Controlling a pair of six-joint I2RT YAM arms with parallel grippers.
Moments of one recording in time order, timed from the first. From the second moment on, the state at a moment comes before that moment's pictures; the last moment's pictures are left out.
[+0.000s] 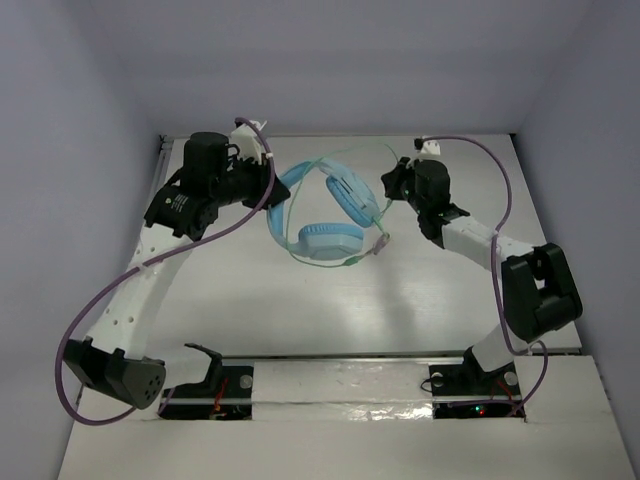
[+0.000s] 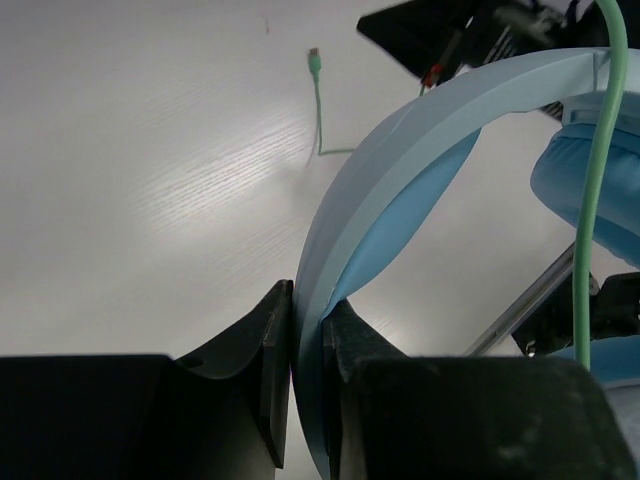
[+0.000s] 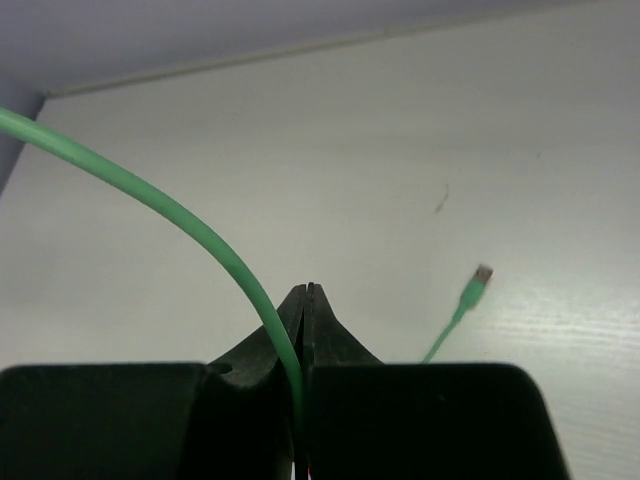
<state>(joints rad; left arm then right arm) -0.37 1.23 1.42 -0.70 0.40 -0.21 0.37 1.59 1.02 0.37 0.07 0.40</state>
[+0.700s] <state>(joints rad) -0.30 1.25 1.54 -0.50 0.37 -0.42 0.61 1.68 0.92 0.42 -0.12 0.46</state>
